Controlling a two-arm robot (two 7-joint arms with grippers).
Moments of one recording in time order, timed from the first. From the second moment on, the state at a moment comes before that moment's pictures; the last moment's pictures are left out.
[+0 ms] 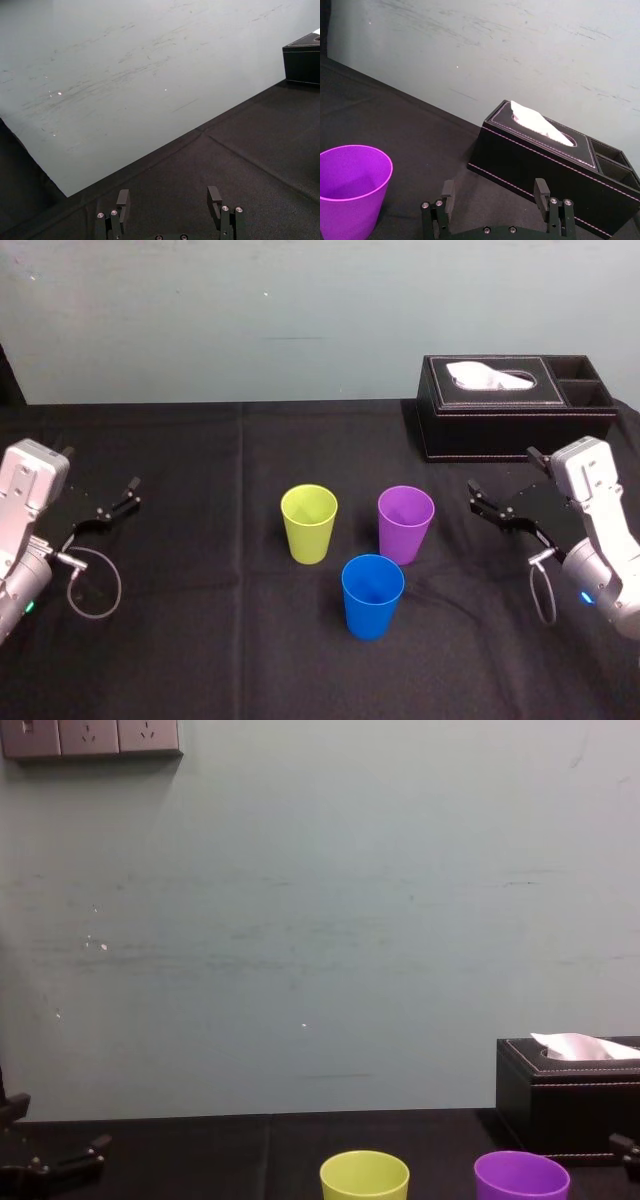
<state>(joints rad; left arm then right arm) -0.20 0.60 0.45 -1.41 -0.25 -0.12 0.03 0.20 0.60 -0.45 -1.41 0.25 -0.12 -0.03</state>
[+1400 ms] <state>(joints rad) -0.20 0.60 0.45 -1.41 -0.25 -0.12 0.03 -0.07 0.78 -0.21 -1.74 0.44 -0.08 0.27</state>
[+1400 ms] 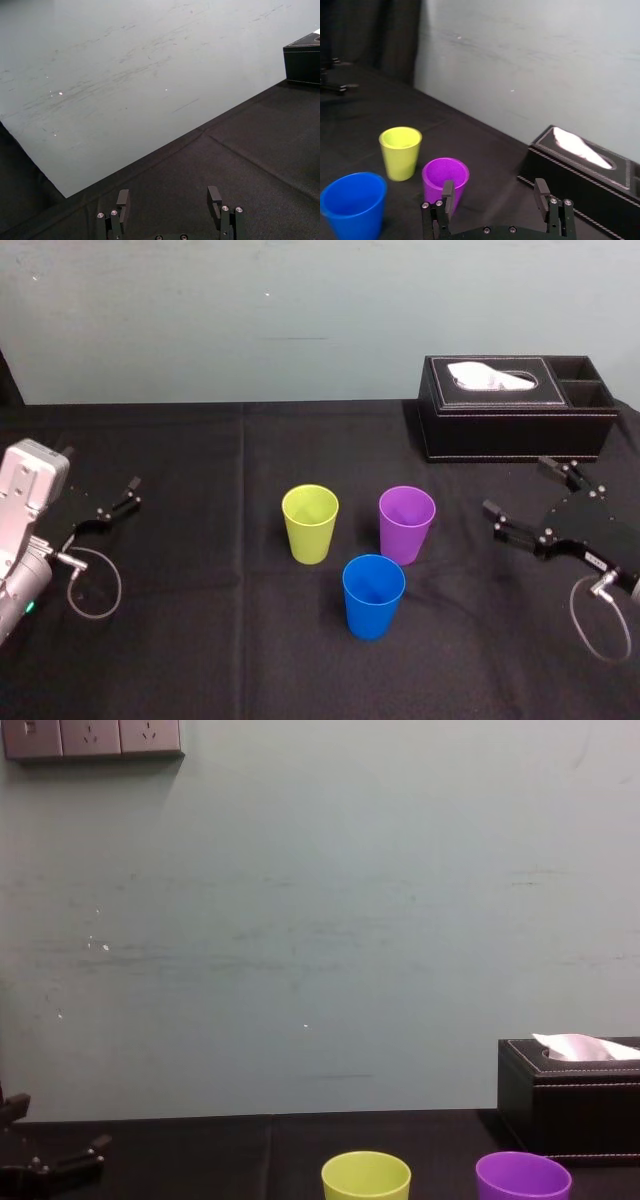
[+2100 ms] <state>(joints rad) -0.20 0.60 0.45 -1.41 -0.25 -0.12 0.03 -0.19 0.81 -0.18 -1.79 0.51 -0.06 0.46</state>
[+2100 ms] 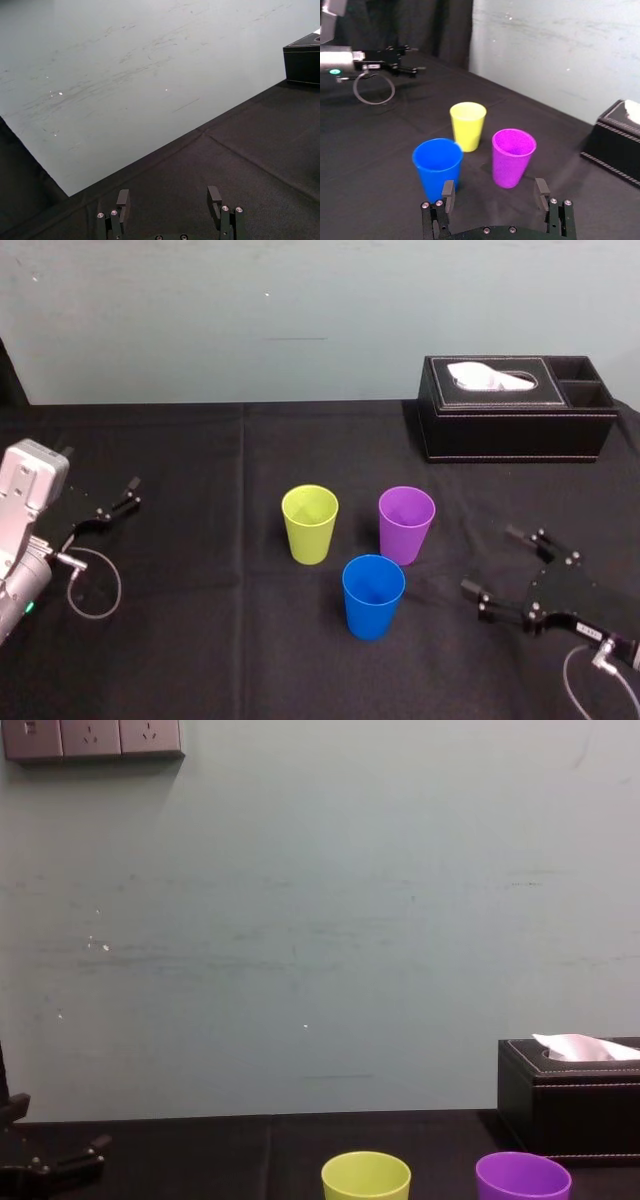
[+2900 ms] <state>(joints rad) -0.20 0.60 0.45 -1.41 -0.25 -0.12 0.03 -0.16 0.72 -0.26 -1.76 0.45 -0.03 0.52</state>
